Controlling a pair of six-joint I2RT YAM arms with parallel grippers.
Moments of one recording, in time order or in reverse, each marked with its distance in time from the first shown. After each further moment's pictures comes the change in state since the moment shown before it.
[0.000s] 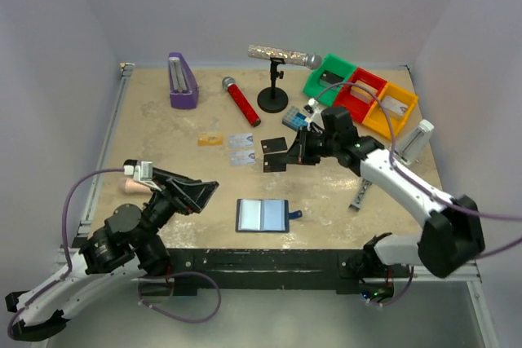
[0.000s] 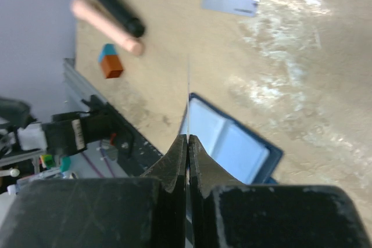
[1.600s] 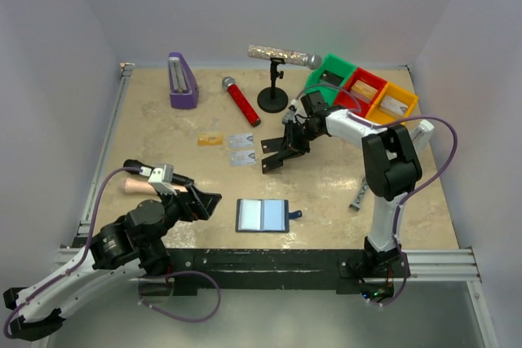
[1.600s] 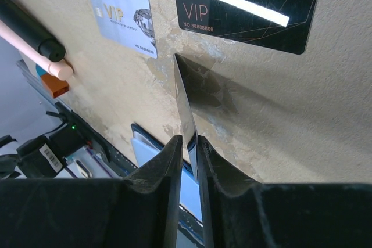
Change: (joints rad) left arm 0.000 0.083 -0.012 -0.238 -0.031 0.060; right arm -0.115 0.690 0.404 -0.216 -0.119 -0.149
